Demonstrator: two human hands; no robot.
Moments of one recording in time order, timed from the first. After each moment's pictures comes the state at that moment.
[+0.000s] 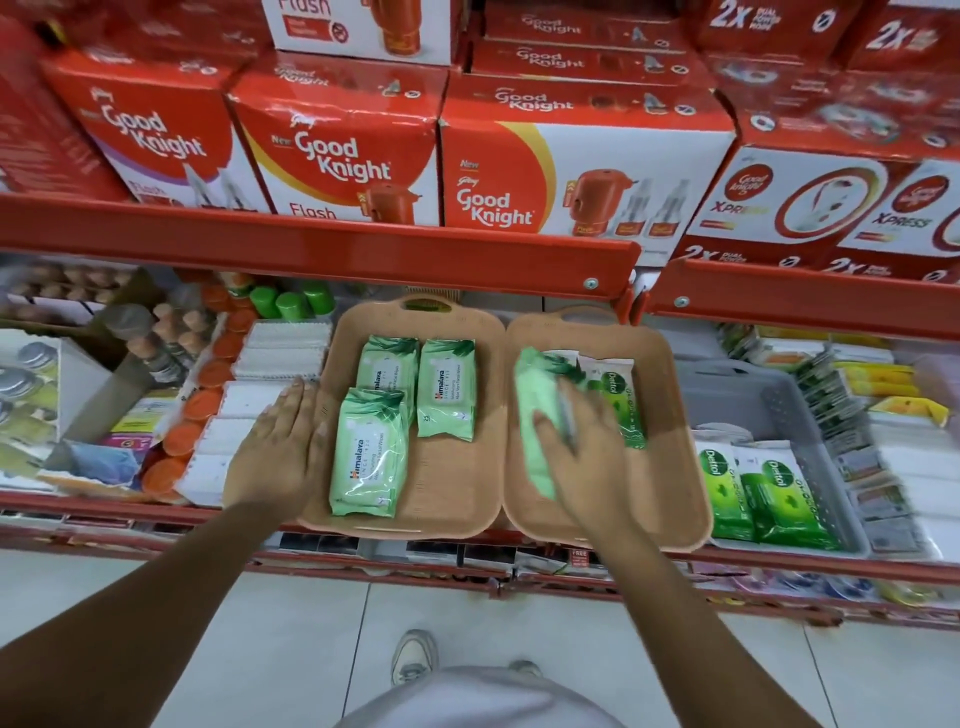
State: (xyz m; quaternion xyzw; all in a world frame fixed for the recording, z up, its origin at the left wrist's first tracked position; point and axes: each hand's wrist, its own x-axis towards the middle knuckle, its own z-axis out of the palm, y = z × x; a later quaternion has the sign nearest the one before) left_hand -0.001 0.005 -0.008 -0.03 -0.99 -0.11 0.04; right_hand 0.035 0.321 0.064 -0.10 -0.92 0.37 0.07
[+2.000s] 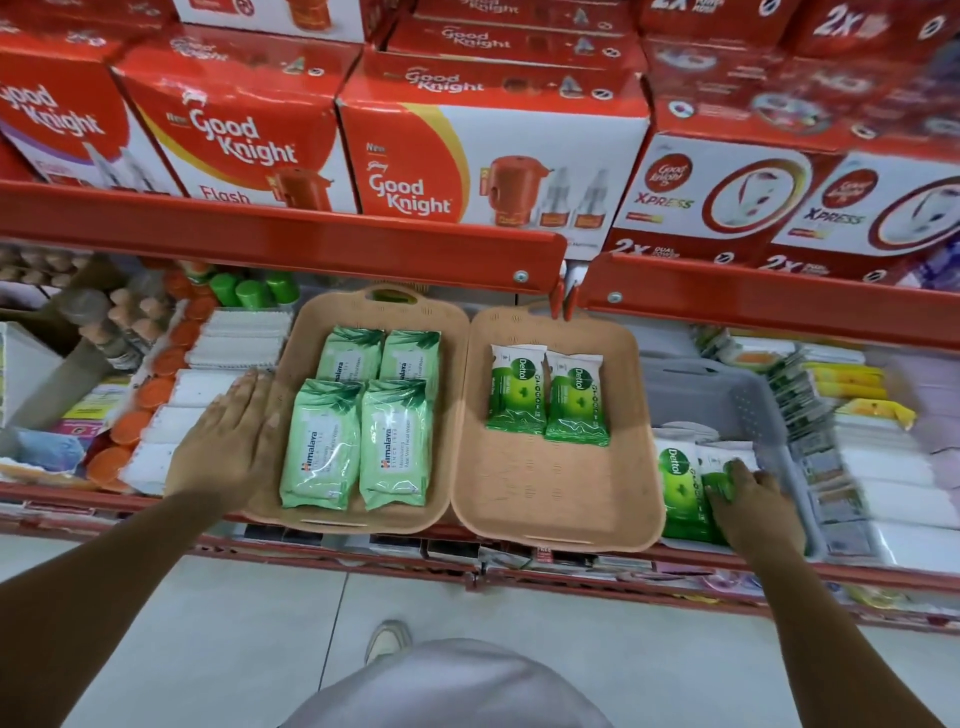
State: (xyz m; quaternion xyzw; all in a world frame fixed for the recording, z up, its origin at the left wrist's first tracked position) left_hand -0.002 0.002 -0.010 -0.01 -1.00 -0.08 0.02; right_hand 0.057 0.561 -0.004 -0.28 -0.95 0.05 -0.15
